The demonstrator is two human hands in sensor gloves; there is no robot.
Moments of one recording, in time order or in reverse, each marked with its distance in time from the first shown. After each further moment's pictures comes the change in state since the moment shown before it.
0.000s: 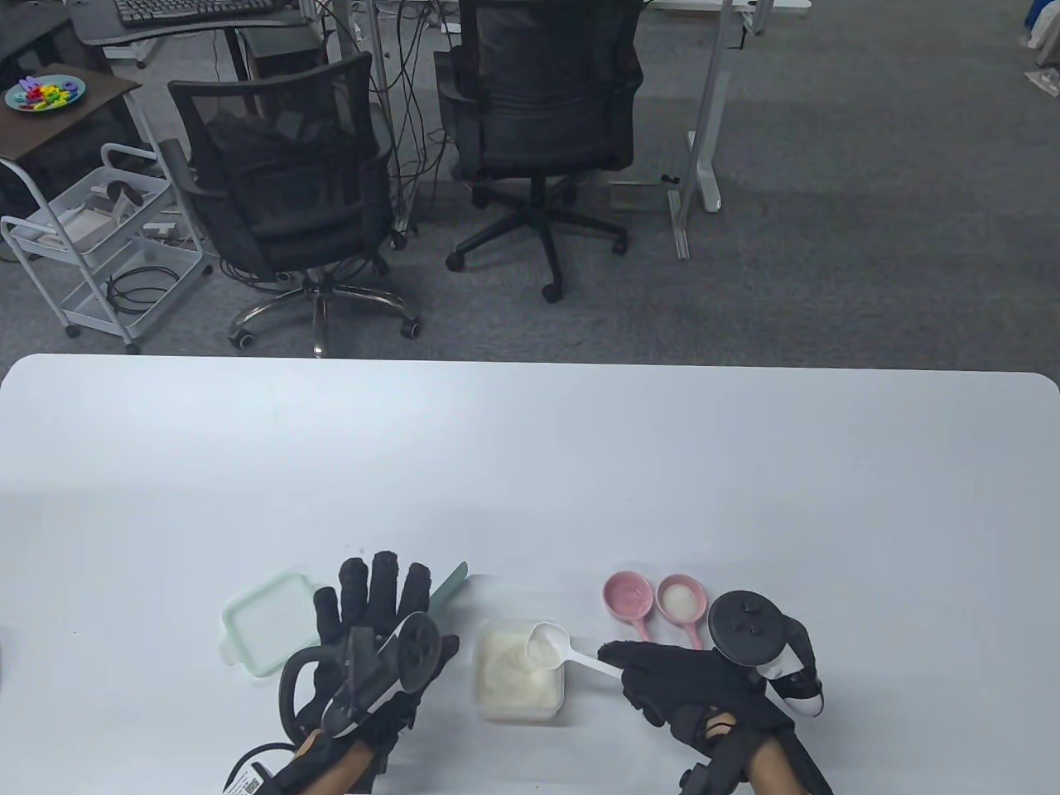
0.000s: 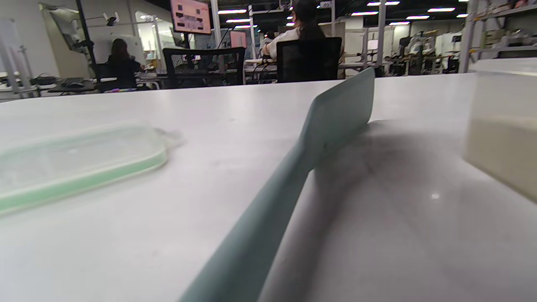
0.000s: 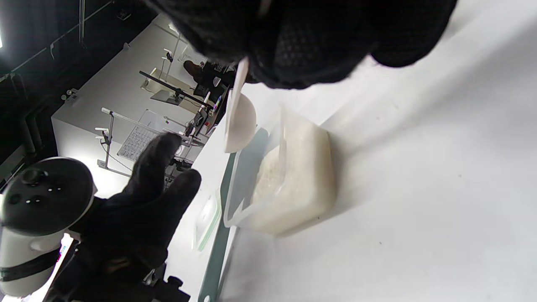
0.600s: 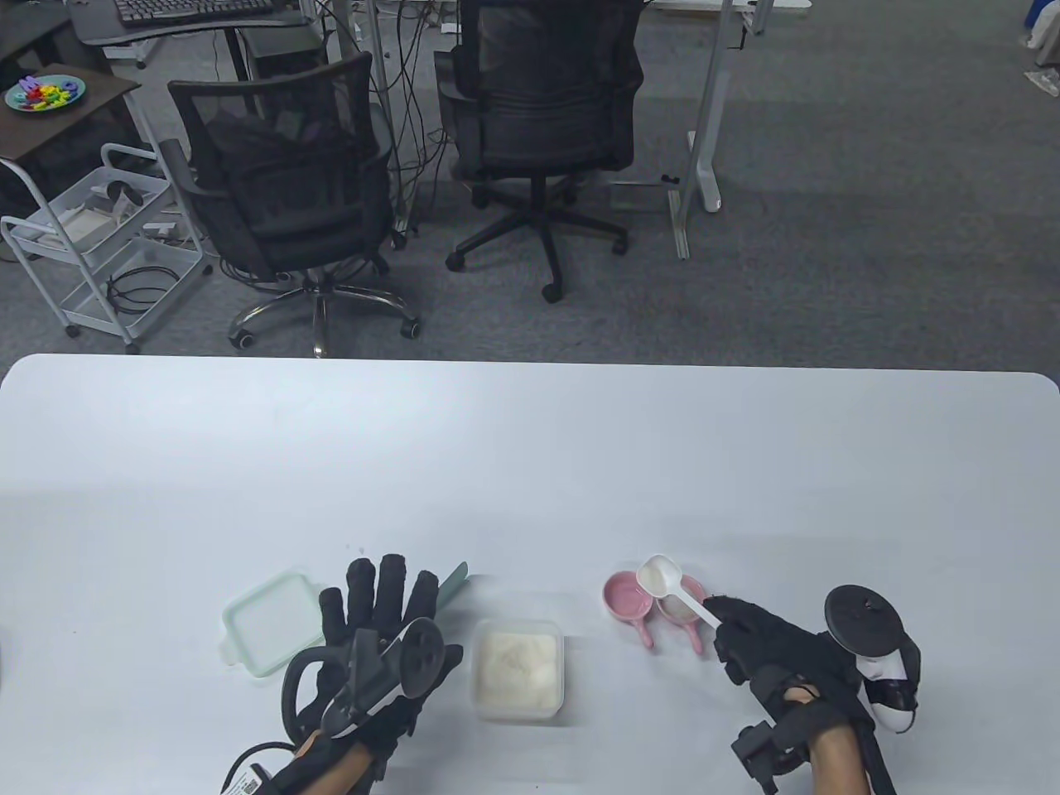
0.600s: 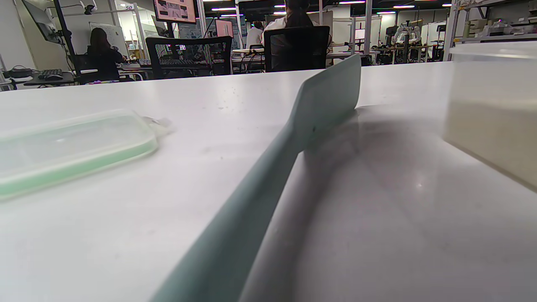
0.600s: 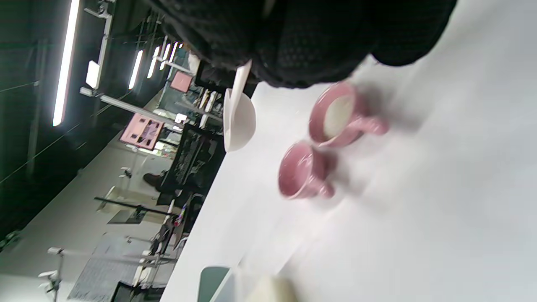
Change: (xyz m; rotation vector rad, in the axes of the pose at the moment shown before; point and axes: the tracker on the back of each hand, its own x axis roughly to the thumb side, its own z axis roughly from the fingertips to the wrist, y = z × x) left_hand 0.000 -0.006 -0.001 -0.070 -0.020 -0.008; right_hand -0.055 -0.078 0.041 -0.369 0.208 -0.226
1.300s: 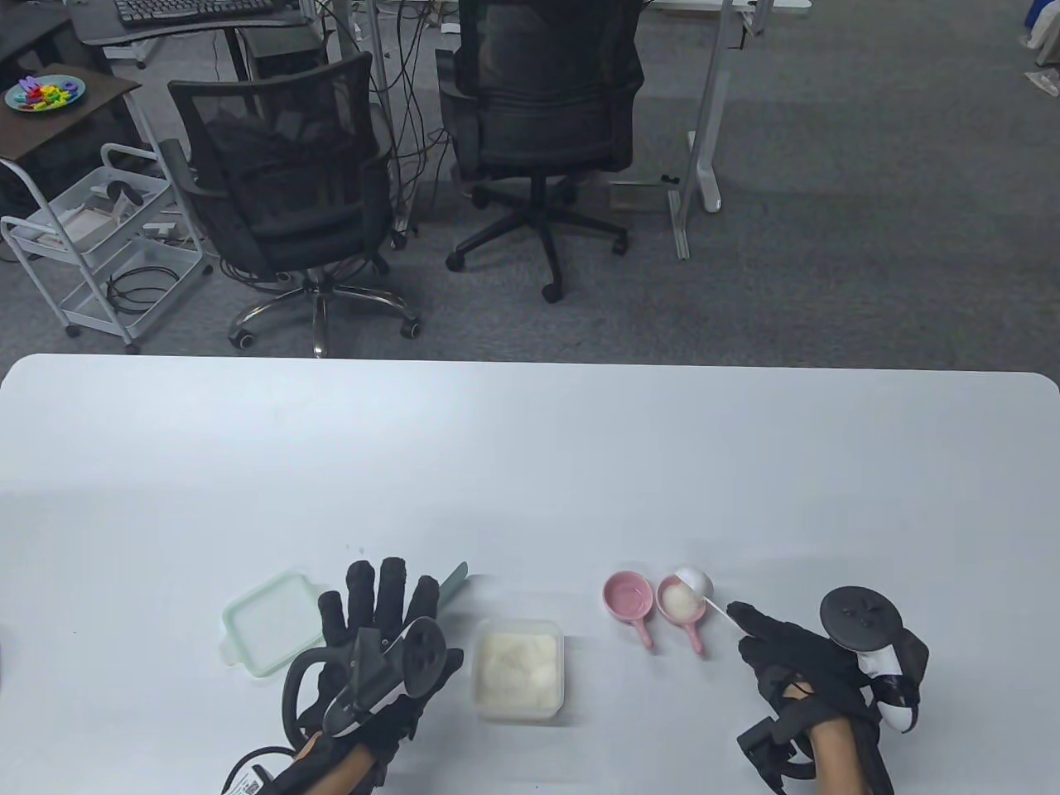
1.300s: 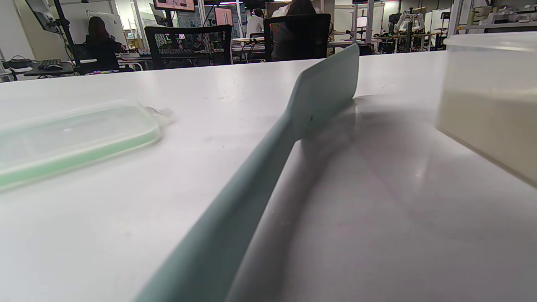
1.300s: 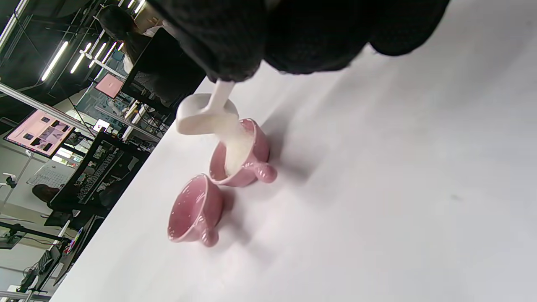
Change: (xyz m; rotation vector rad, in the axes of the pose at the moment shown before) left_hand 0.001 -0.001 0.000 -0.038 0.002 -0.002; right_hand -0.011 -0.003 -0.005 -0.141 0.171 0.209
